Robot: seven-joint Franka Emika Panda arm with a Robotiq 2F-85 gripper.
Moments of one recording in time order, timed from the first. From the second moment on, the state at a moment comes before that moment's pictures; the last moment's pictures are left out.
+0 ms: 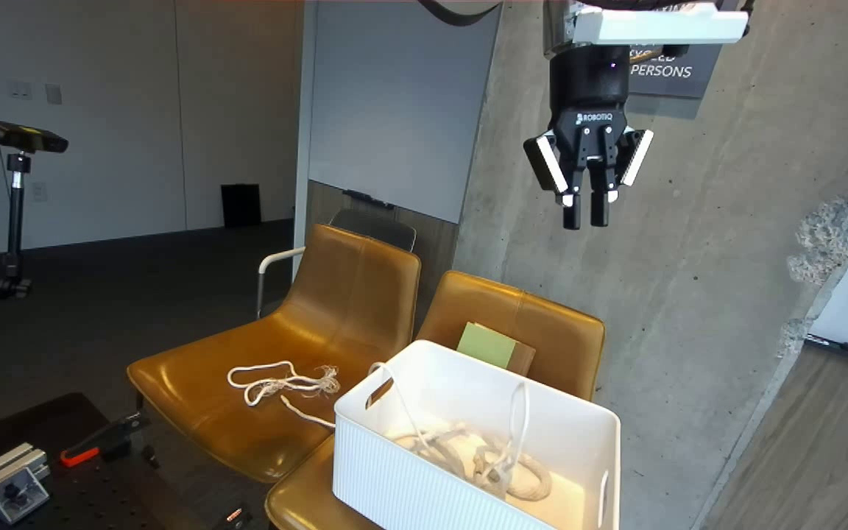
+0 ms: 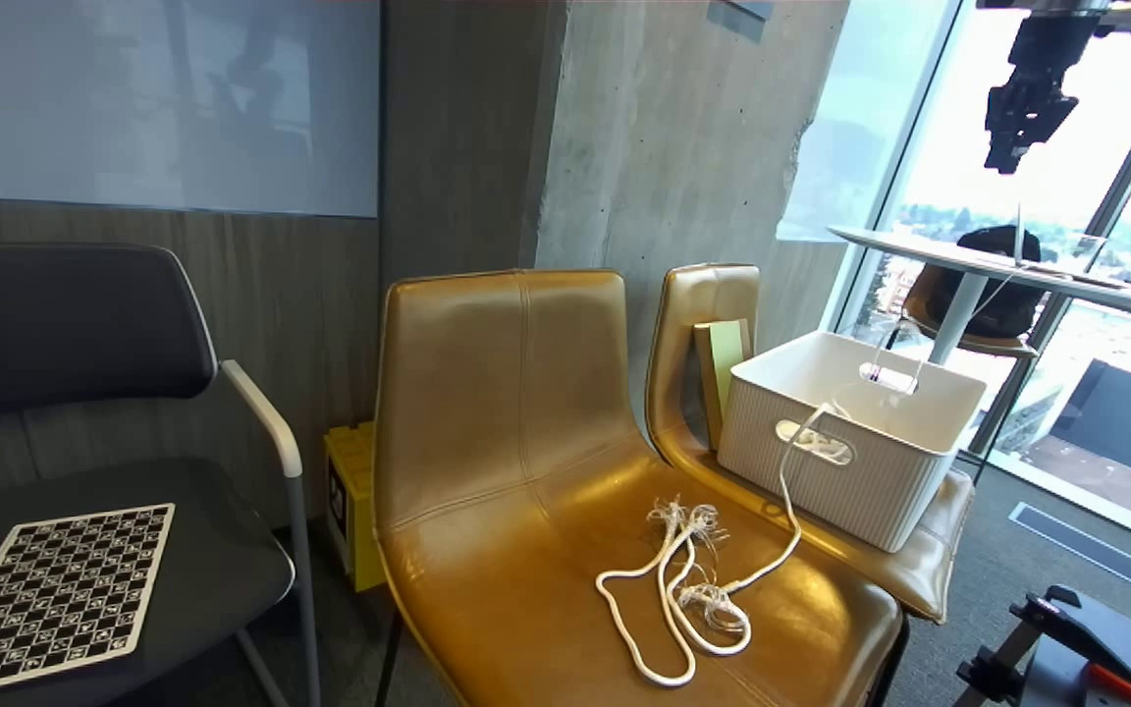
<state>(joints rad) -0.33 0.42 -0.19 -1.17 -0.16 1.74 -1.29</state>
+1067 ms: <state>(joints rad) -0.07 0.12 -0.08 -2.01 -0.48 2.25 -1.09</state>
